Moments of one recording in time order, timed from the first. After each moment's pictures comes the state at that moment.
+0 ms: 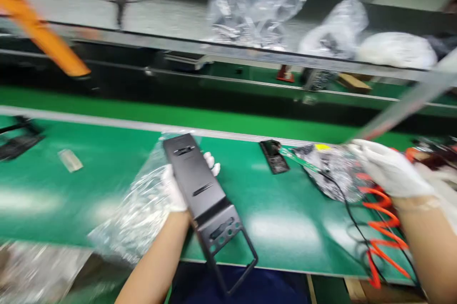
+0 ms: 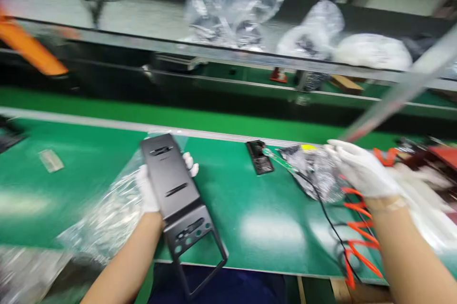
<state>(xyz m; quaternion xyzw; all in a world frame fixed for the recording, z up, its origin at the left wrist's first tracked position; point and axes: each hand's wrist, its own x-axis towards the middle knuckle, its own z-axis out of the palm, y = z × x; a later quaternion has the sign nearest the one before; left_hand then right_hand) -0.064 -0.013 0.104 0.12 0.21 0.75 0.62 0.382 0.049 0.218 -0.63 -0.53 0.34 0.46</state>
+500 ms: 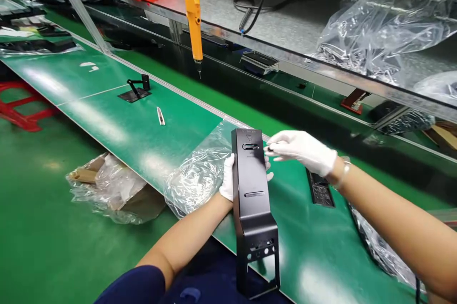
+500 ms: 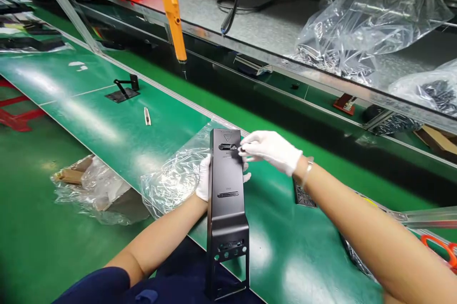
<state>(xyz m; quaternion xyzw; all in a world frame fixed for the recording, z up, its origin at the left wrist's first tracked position) -0.075 -0.023 0.099 0.06 0.04 0.70 0.71 0.042 0.084 0.260 -0.40 -0.69 0.60 0.10</state>
